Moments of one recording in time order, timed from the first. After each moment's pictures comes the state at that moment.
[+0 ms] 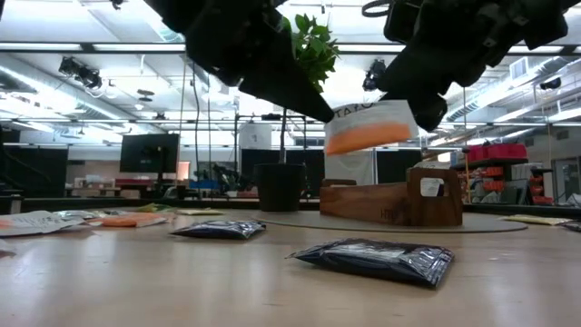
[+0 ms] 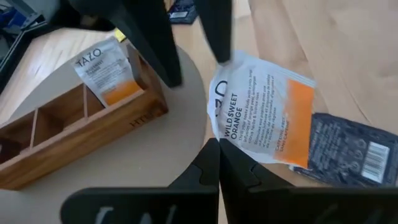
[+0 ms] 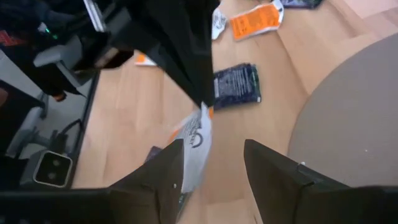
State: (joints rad) left arm -0.40 1.84 1.14 0.03 -0.49 -0.01; right arm 0.33 1.46 0.69 0.19 0.09 0.53
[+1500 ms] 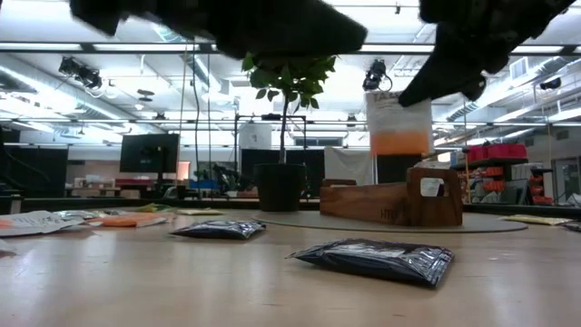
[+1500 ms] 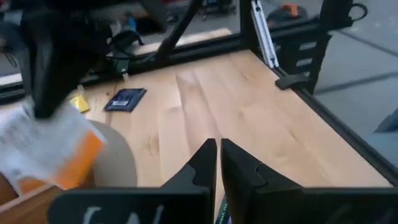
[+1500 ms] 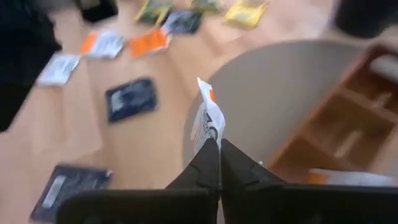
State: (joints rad) left arm -0.44 1.84 0.92 0.65 -0.29 0.05; right arm 0.48 1.32 0.75 -0.24 0.63 0.68
